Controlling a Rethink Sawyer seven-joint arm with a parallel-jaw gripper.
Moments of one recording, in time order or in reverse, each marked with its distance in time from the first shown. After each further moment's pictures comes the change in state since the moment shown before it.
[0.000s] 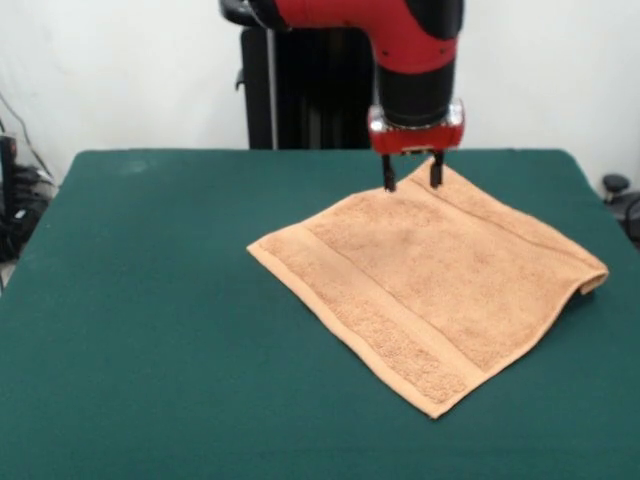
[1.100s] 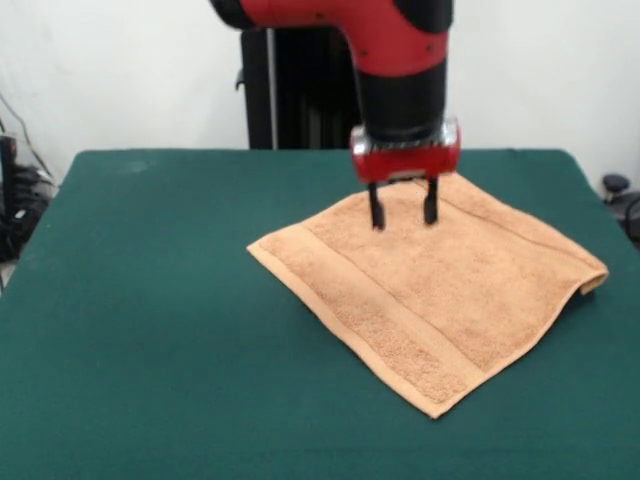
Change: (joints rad) arm -0.030 0.035 0.032 -0.178 -0.051 -0.056 0.000
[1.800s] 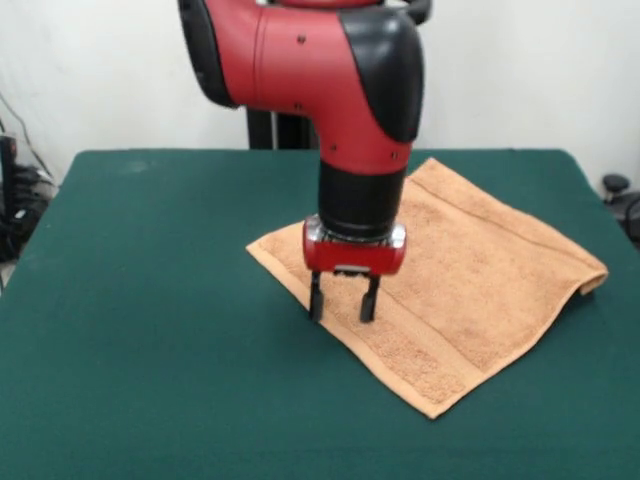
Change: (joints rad) arm 0.144 0.237 -0.232 -0.233 0.002 -0.190 0.000
